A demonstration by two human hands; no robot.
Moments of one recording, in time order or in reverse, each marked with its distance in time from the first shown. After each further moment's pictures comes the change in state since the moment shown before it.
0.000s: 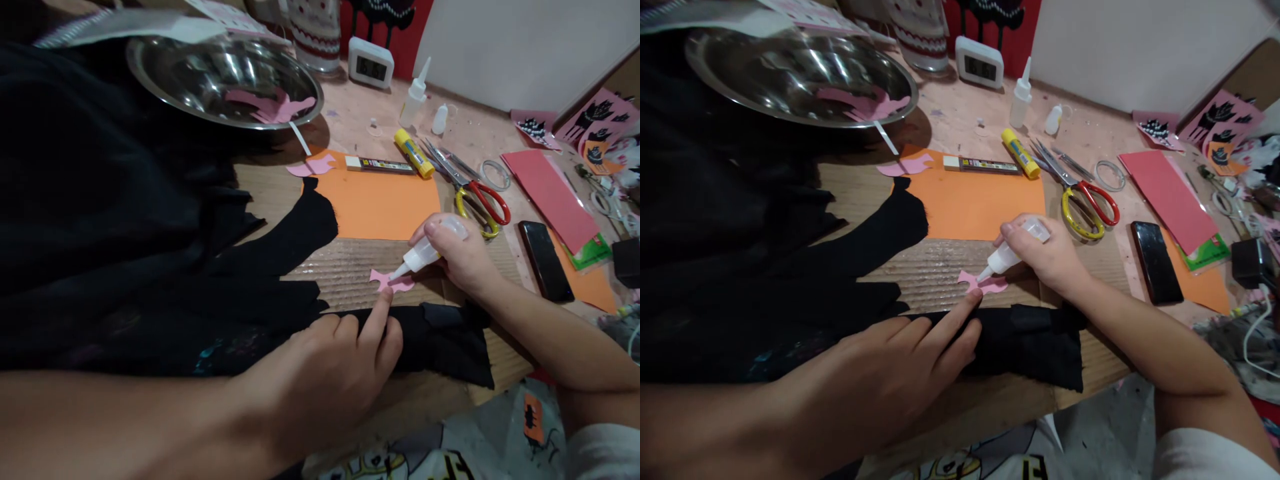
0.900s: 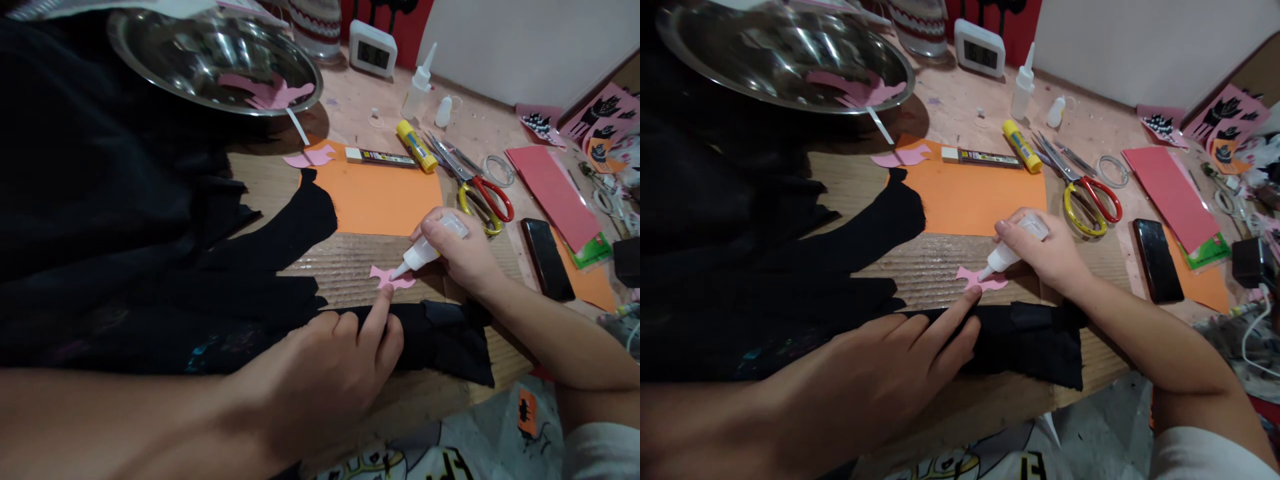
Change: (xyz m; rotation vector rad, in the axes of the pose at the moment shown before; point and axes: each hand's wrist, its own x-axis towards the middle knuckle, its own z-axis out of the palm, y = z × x) left_hand 0.001 0.003 0.005 -0.015 0.007 -0.002; right_hand 0.000 0.000 0.000 -0.030 0.007 -0.008
